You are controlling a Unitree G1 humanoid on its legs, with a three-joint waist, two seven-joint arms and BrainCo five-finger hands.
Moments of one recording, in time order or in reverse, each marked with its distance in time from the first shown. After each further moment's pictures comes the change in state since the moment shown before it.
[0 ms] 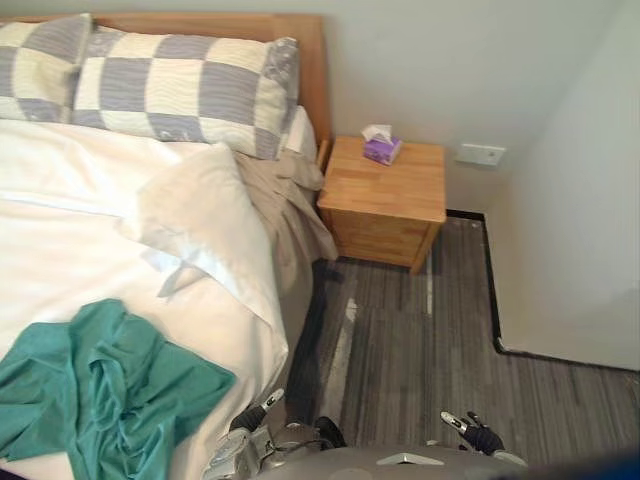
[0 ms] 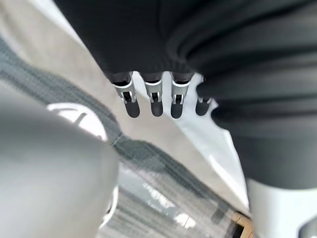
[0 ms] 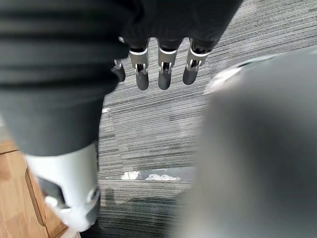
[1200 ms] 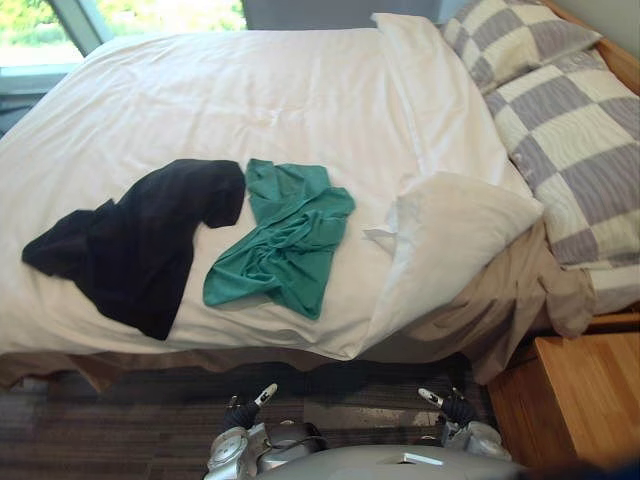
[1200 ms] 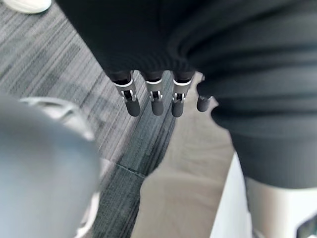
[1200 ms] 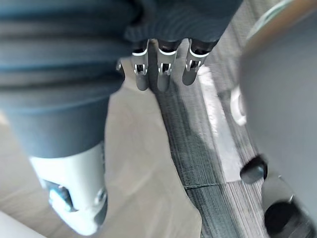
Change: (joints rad) left arm 0.029 -0.050 0.104 -0.075 0.145 -0.110 0.005; right arm 0.003 0.065 0.191 -0.070 0.229 0.051 -0.139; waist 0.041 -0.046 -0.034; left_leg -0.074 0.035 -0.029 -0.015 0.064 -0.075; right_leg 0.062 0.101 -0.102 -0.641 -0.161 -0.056
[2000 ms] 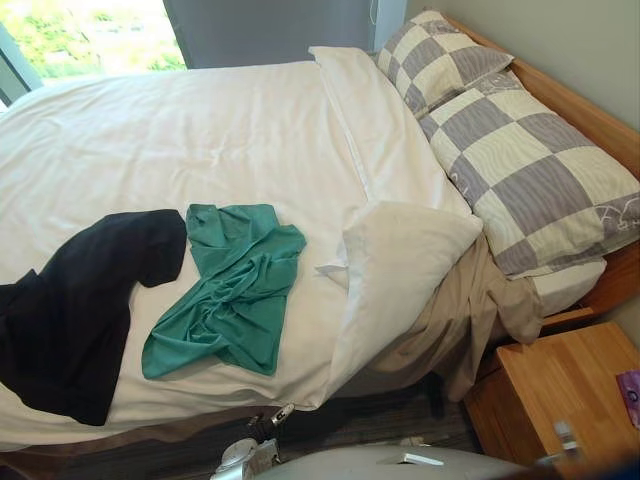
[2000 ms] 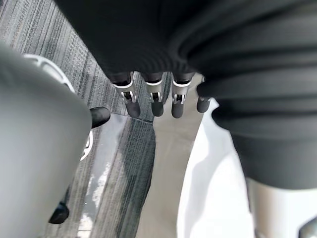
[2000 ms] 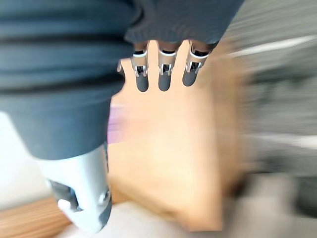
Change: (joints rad) left arm -0.016 -0.010 0.017 0.056 0.019 0.155 -0.056; right arm 0.095 -0.225 -0.553 -0.448 0.336 -0.041 -0.316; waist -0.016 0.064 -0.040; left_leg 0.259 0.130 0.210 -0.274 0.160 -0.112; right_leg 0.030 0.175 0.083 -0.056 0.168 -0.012
